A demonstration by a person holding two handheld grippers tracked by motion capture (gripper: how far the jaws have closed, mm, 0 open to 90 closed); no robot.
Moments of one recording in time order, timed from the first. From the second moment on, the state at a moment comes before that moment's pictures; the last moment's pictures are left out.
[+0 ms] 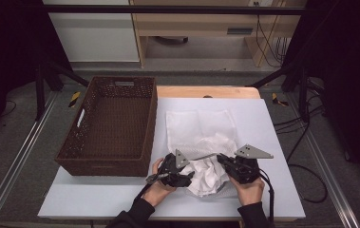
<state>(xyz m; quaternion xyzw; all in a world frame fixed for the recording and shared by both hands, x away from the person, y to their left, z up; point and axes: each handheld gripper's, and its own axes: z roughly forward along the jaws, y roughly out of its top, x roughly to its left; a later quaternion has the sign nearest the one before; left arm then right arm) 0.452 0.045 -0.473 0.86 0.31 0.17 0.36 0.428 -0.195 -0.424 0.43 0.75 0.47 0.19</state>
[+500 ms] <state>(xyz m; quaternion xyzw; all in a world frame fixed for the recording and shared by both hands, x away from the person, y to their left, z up) 0.421 0.021 -0.445 0.86 0.26 0.14 0.43 0.428 -0.195 -0.424 0.43 0.75 0.47 0.19</state>
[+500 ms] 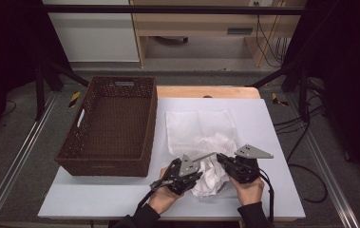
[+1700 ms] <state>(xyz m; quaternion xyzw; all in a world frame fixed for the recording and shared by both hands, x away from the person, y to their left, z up) 0.423 -0.007 -0.476 0.86 0.27 0.11 0.42 0.427 -0.198 -0.422 0.43 0.74 0.48 0.19</state>
